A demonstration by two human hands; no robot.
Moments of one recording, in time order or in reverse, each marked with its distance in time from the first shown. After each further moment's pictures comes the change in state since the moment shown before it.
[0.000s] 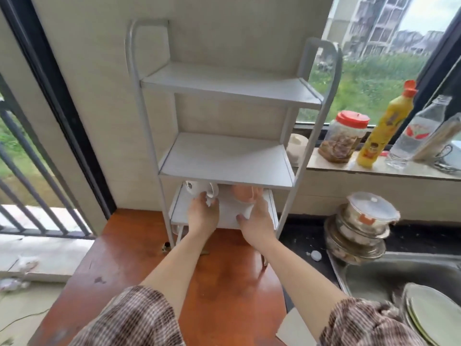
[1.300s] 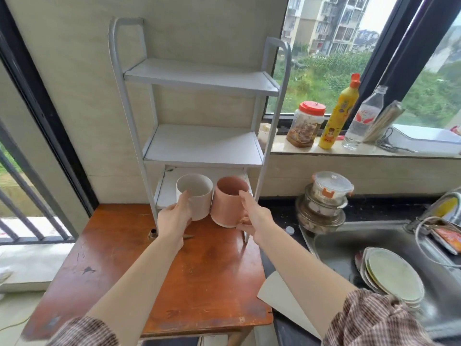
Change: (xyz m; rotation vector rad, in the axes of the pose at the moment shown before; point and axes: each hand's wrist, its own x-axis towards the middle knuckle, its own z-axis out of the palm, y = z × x) left_hand -0.071 -0.011 -0.039 -0.564 0.038 -0.324; right_hand -0.055 0.000 -0.045 0.715 0.038 0.674
